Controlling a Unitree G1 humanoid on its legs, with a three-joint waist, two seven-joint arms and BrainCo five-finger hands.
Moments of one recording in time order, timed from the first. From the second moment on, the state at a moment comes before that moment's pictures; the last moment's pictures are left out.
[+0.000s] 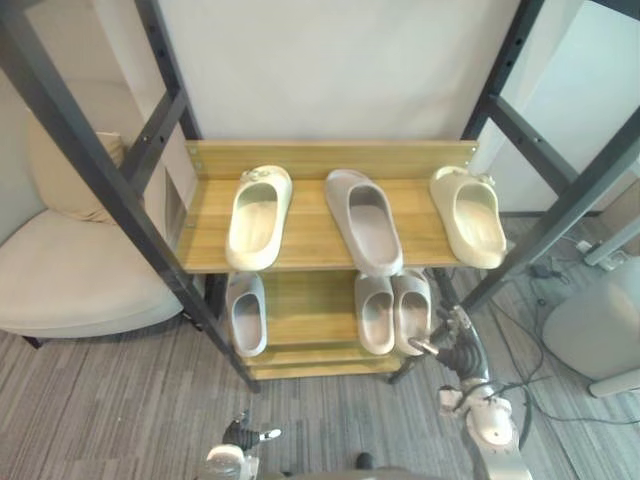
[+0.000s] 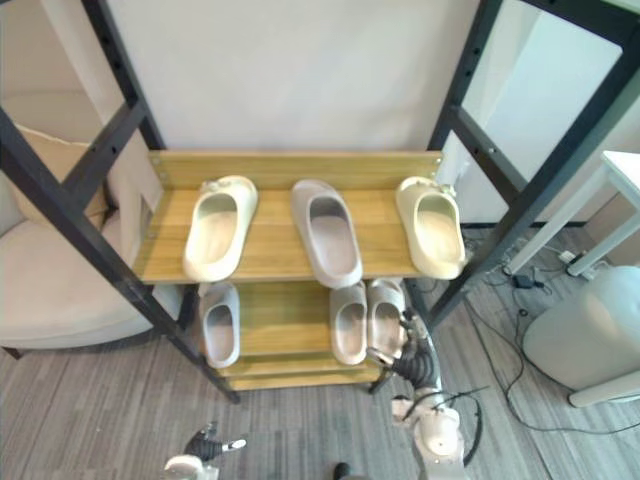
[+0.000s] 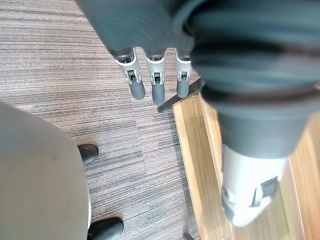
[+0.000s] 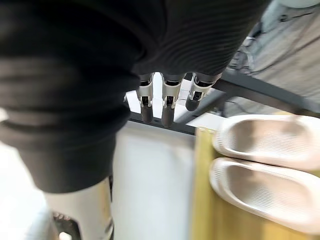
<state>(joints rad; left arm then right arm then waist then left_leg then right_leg) 0.03 0.10 -0.08 1.09 0.04 -0.08 0.10 0.30 -0.10 -0.07 -0.18 -0.07 -0.15 -0.06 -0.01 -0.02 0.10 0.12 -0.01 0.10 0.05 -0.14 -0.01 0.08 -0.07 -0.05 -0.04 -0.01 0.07</state>
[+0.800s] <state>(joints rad) 0.05 0.10 -0.08 1.09 0.04 -0.12 0.07 0.02 -0.31 -0.12 -0.32 -0.03 -0.20 -0.09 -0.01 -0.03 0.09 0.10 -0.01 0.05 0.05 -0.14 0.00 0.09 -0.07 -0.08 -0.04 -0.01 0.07</state>
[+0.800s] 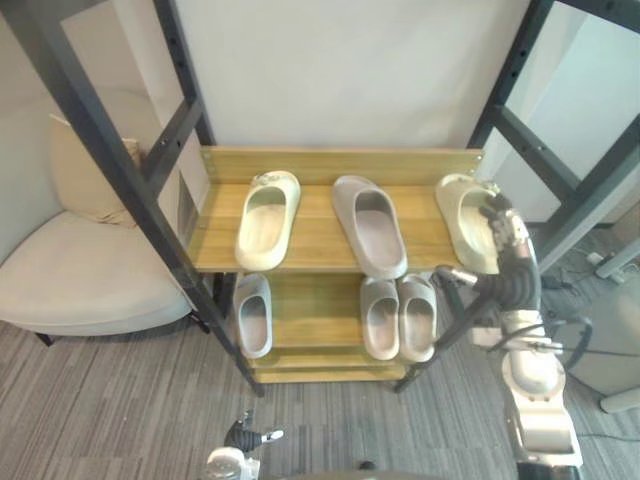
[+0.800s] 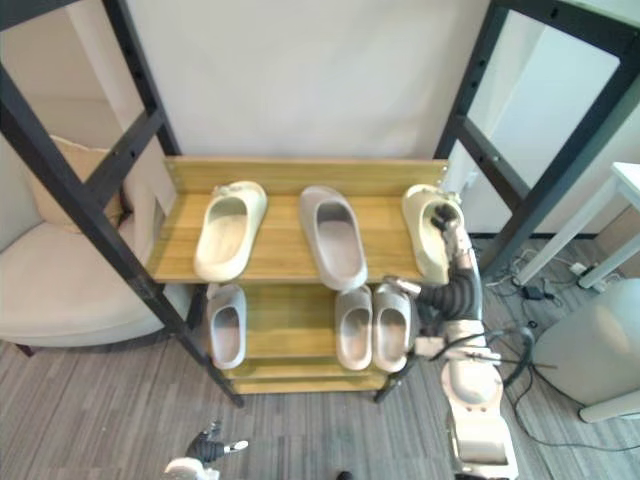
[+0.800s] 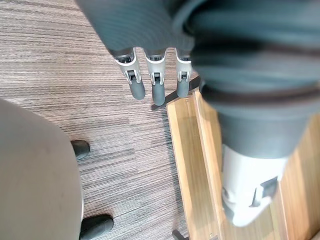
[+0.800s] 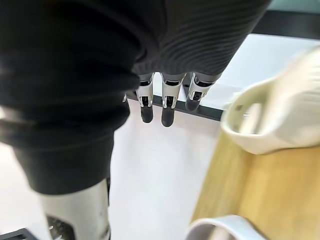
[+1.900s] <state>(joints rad) 0.06 0.12 -0.08 1.03 0.03 -0.12 0.05 -0.45 -0.51 0.03 0.27 0.01 -0.13 -0.08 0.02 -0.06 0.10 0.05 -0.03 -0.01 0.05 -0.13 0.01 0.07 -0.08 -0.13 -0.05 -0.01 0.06</state>
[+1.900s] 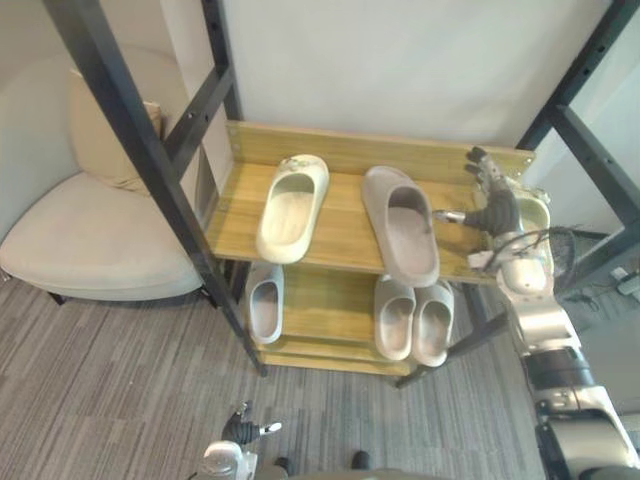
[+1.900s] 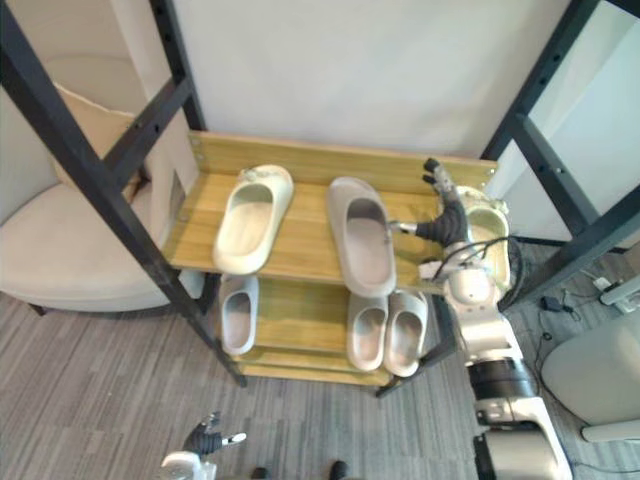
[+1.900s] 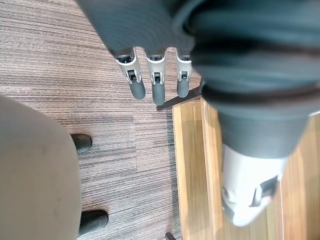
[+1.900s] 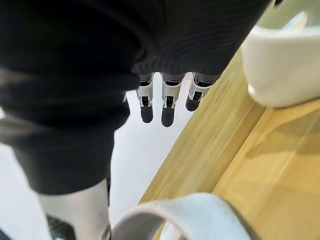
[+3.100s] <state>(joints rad) 0.05 0.12 -0.08 1.01 0.00 -0.12 0.05 -0.70 -0.46 0.17 0.57 -0.04 -0.11 -0.05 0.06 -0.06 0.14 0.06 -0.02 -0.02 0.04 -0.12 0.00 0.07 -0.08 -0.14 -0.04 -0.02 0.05</state>
